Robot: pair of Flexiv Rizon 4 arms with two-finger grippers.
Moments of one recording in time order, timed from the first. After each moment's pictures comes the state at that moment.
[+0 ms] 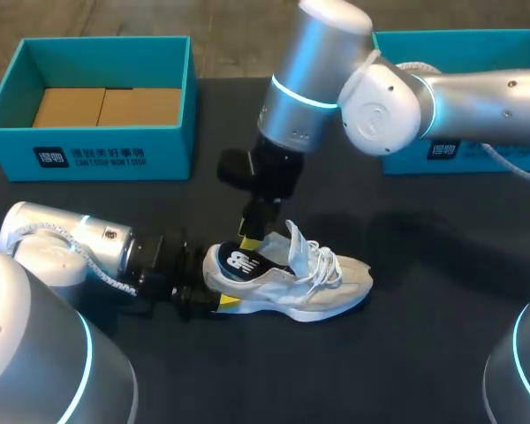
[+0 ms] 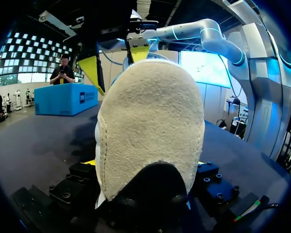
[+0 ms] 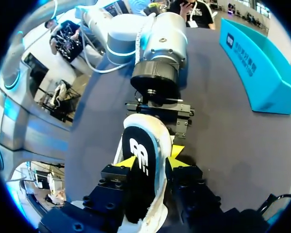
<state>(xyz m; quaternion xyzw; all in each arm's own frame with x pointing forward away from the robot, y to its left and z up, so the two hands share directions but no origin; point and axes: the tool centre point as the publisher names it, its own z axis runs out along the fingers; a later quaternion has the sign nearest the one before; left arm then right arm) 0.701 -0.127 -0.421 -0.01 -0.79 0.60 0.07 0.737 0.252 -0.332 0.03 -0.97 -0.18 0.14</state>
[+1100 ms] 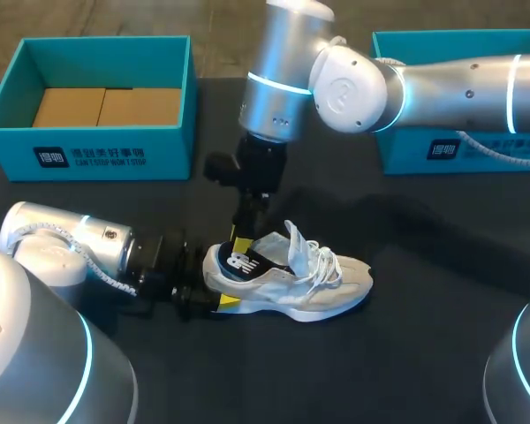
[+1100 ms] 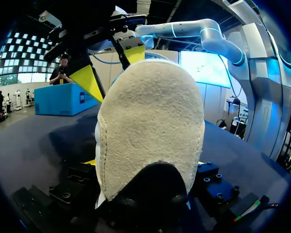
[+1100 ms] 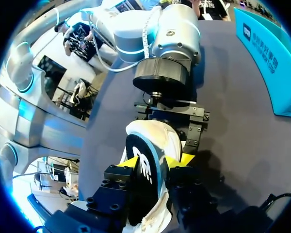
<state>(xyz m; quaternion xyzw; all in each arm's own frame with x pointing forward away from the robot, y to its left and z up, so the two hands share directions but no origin) 0.701 -0.127 -0.421 -0.01 -0.79 0.60 0.07 0.731 0.265 -0.338 0.05 -0.96 -0.16 0.24</state>
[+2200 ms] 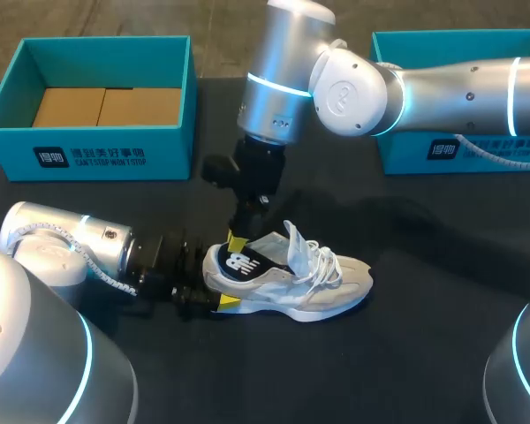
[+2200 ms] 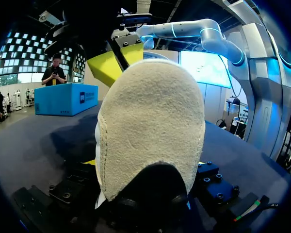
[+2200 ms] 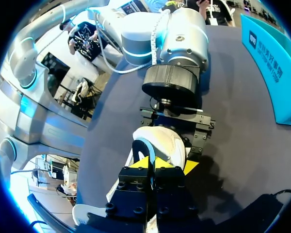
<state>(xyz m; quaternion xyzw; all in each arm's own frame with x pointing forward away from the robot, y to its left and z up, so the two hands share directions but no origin) 0.701 -0.127 -0.421 -0.01 -0.79 0.60 0.07 0.724 0.273 -0.334 0.08 -0.95 -0.18 0.24</state>
